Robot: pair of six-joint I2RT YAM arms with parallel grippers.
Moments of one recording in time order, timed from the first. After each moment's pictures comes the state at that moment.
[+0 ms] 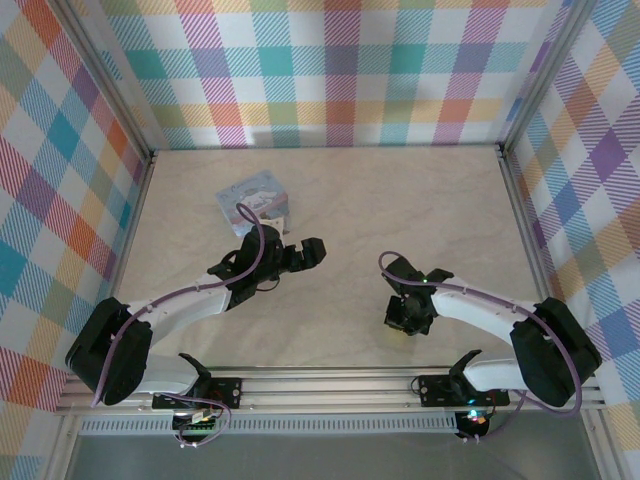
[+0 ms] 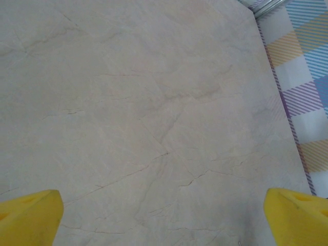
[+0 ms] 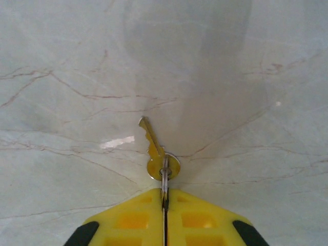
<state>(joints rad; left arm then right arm) -0.64 1.33 0.68 0.10 0.09 -0.76 0.67 1.30 0.60 -0.74 -0.08 0.97</state>
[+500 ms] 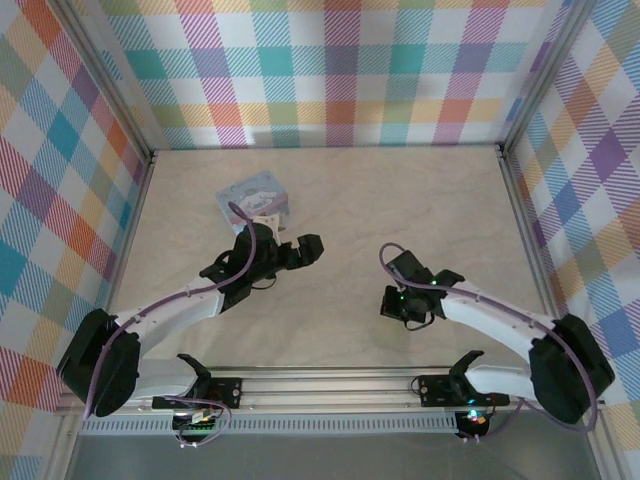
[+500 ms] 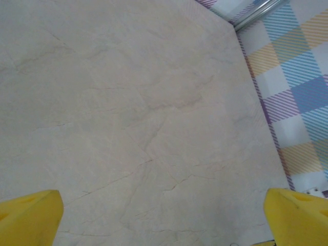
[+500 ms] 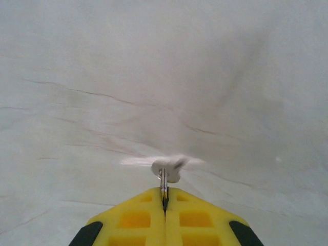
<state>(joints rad) -0.62 1.26 0.68 0.10 0.12 -0.76 0.67 1.16 0.61 -0.61 -0.09 0.83</state>
